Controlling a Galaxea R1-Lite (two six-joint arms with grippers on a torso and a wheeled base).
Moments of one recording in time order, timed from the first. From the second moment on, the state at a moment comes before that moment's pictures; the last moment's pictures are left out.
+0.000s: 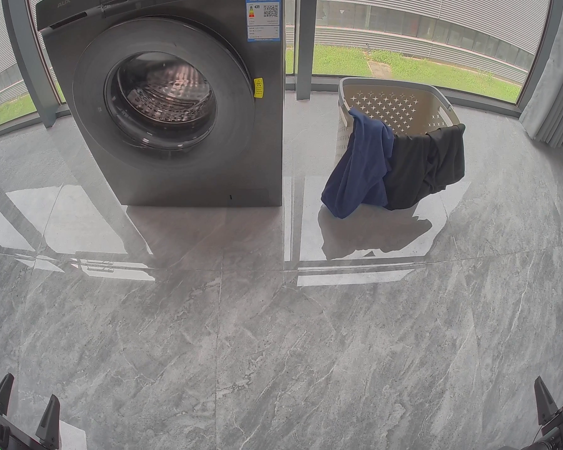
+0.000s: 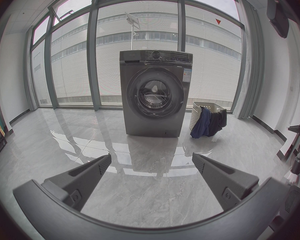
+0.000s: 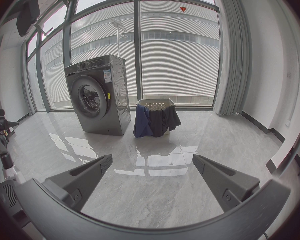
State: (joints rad) left arm 0.00 0.02 -0.02 0.00 0.02 -0.04; right arm -0.01 0.02 -0.02 0.00 0.03 -0.01
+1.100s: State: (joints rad) left arm 0.00 0.02 -0.02 0.00 0.02 -0.04; right arm -0.01 0.02 -0.02 0.00 0.03 0.00
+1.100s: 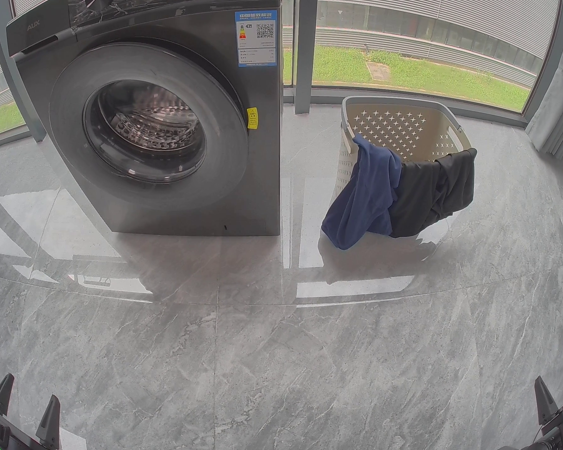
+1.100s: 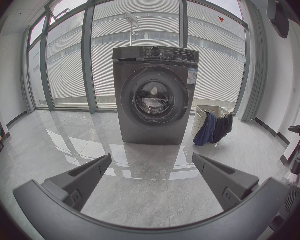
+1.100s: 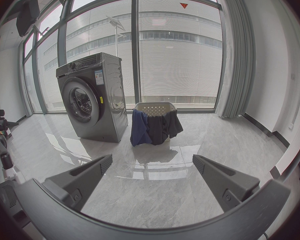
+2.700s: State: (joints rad) left arm 0.00 0.02 -0.02 0.00 0.02 -0.04; right arm -0.01 0.02 -0.02 0.00 0.03 0.00
